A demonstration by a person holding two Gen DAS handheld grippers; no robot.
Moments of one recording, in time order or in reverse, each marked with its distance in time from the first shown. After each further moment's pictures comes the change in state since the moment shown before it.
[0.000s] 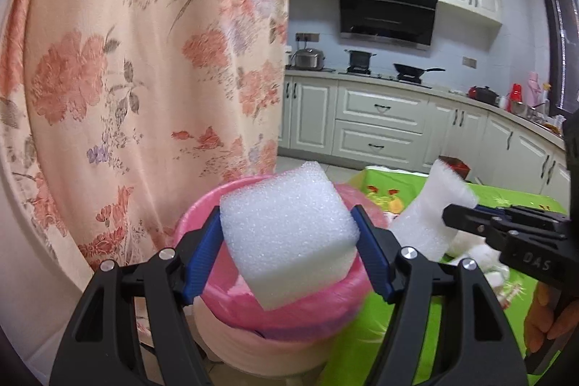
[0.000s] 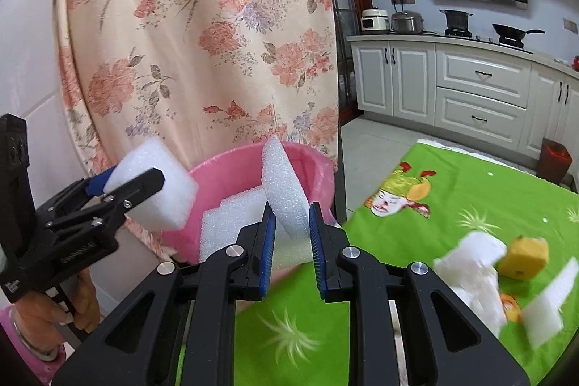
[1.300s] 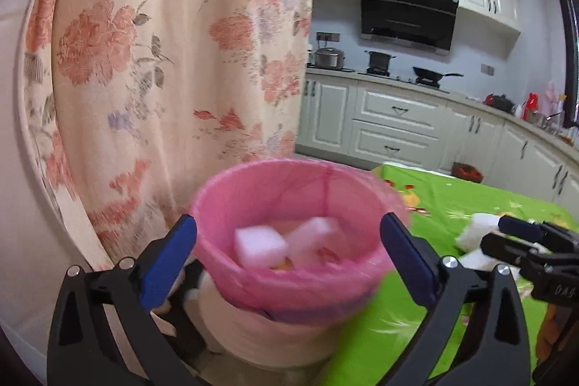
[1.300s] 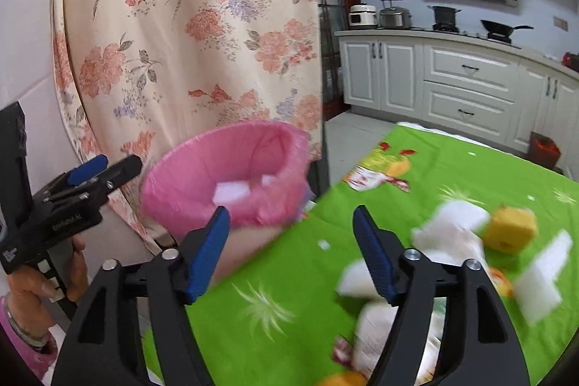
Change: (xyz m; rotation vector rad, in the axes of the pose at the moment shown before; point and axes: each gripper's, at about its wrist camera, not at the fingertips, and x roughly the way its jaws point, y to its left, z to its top) left arm -0.013 -0.002 -0.033 -0.060 -0.013 0.047; right arm -0.026 -0.022 -0.044 -0.005 0.007 -0.065
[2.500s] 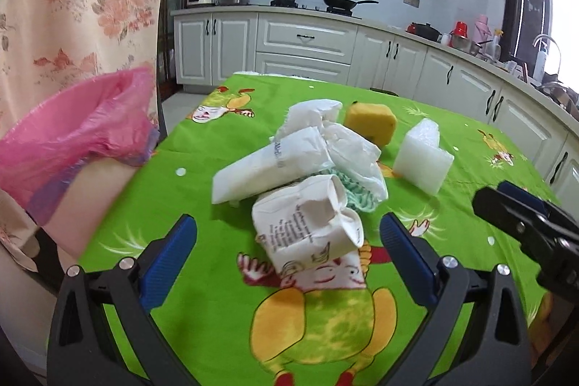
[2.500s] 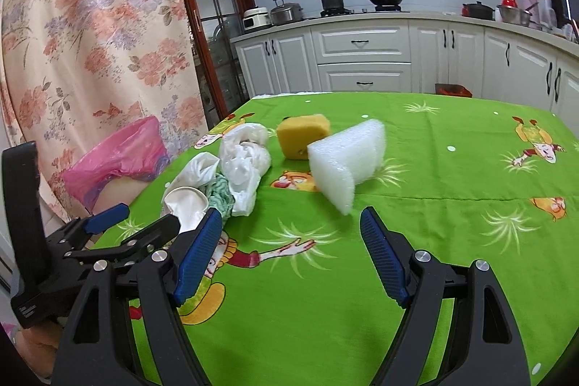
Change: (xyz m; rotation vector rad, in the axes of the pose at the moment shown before) left arm 0.038 -0.220 -0.092 0.126 0.257 -0.271; right arm -0.108 -0.139 -0.097 0.243 -0.030 -0.273
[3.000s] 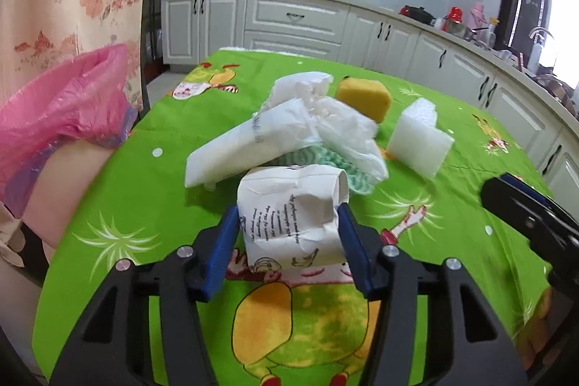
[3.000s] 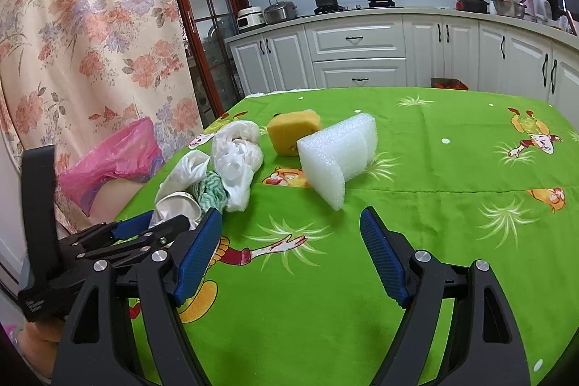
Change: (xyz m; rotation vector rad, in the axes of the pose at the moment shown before) left arm 0.014 -0.002 -0.004 0.014 0.069 -0.056; right arm 0.001 -0.006 -0.005 0.020 0.009 -0.008
